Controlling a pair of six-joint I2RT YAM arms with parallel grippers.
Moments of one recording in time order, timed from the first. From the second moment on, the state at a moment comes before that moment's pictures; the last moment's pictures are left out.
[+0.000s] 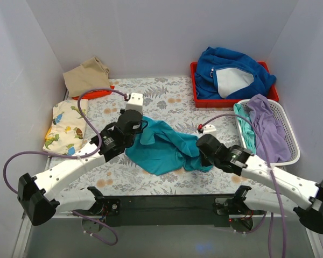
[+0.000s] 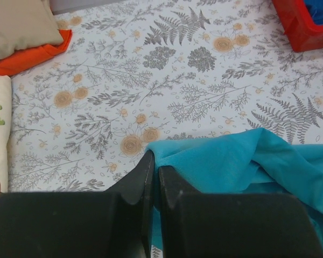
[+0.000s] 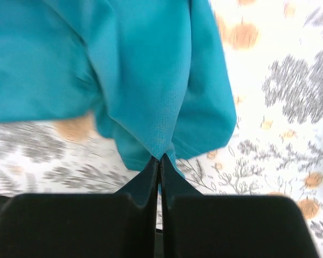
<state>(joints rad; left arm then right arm) -0.82 1.15 0.99 -0.28 -0.67 -0.21 0.95 1.02 0.72 -0.75 0.37 0.55</state>
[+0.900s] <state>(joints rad) -0.82 0.70 1.84 -1.01 -0.01 -0.44 0.96 0.53 1.33 -0.74 0.31 0.19</state>
